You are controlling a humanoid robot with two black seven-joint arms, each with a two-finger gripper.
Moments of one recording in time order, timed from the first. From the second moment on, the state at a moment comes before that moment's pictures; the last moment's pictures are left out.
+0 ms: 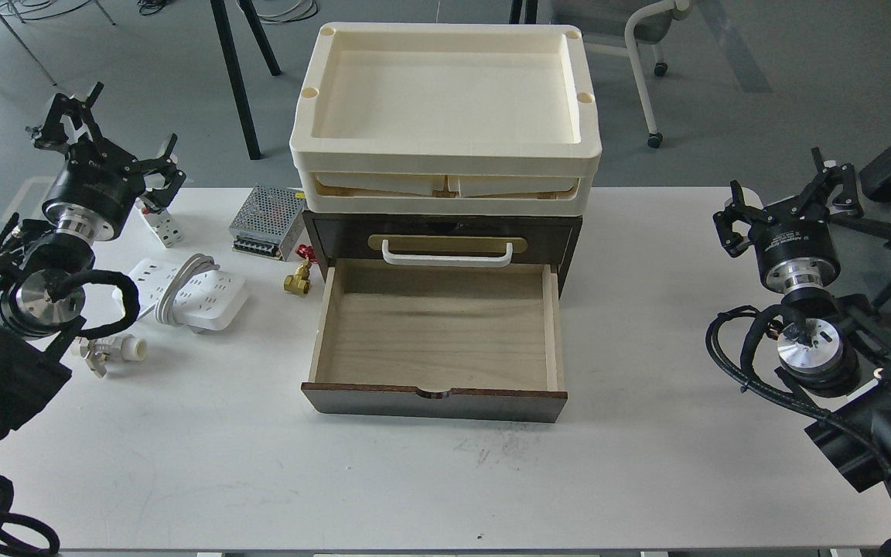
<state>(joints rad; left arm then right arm) -0.70 0.42 -0.81 -0.53 -0.15 -0.49 -0.28 0.50 -0.31 0.97 0.85 0.11 0.14 0.48</state>
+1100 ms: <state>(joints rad) -0.75 0.99 -0.77 -1.12 1.10 -0.49 -0.25 0.50 -0.31 0.97 0.85 0.10 0.14 0.48</state>
